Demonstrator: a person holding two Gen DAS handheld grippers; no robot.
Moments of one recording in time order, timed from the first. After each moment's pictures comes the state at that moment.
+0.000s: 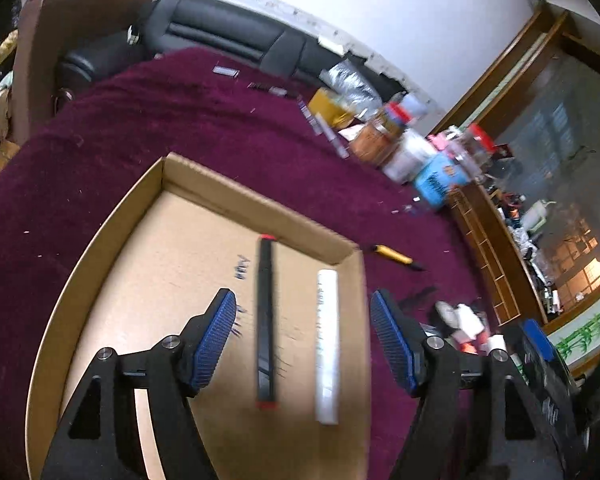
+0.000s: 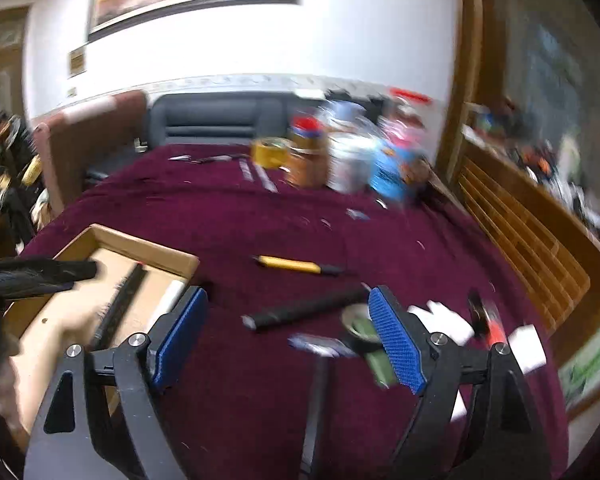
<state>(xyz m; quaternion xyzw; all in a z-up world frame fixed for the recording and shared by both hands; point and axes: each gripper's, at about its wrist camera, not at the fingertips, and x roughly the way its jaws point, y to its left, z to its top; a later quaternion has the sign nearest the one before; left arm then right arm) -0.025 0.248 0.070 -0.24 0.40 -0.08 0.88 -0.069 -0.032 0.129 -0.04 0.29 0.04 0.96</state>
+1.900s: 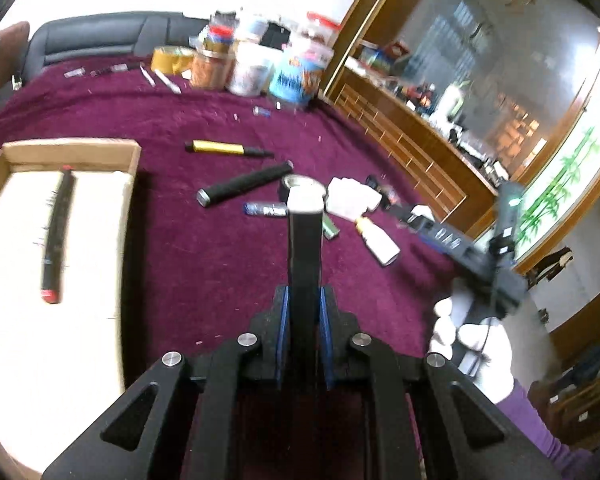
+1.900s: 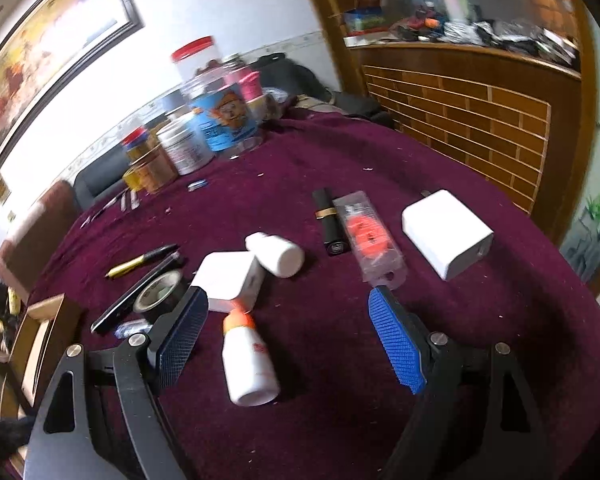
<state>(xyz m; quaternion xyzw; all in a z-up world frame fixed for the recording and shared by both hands) -0.103 0.090 0.080 -0.12 0.41 -0.25 0.87 -0.057 -0.206 0.056 0.15 0.34 -0.02 0.93</state>
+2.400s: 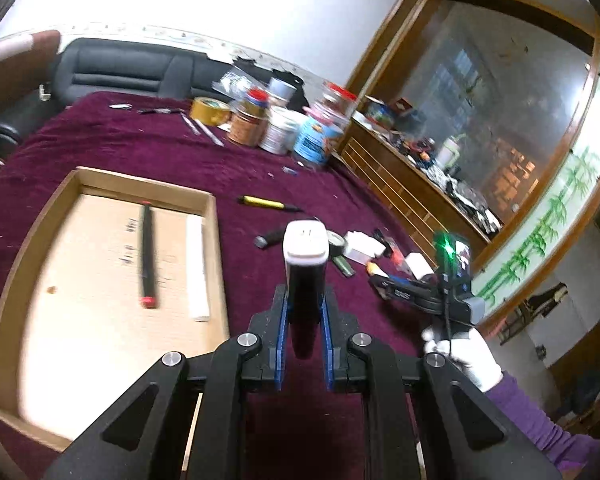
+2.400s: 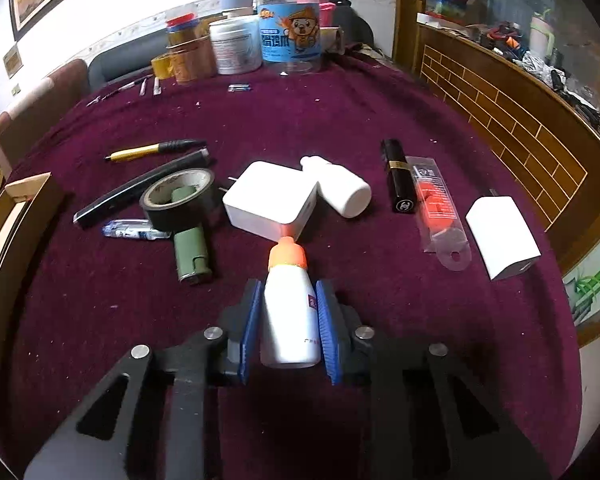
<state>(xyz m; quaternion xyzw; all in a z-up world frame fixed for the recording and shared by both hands) -0.140 0.177 0.115 -0.16 0.34 -0.22 0.90 -0.040 -0.158 0.035 0.00 0.44 0.02 0.90</state>
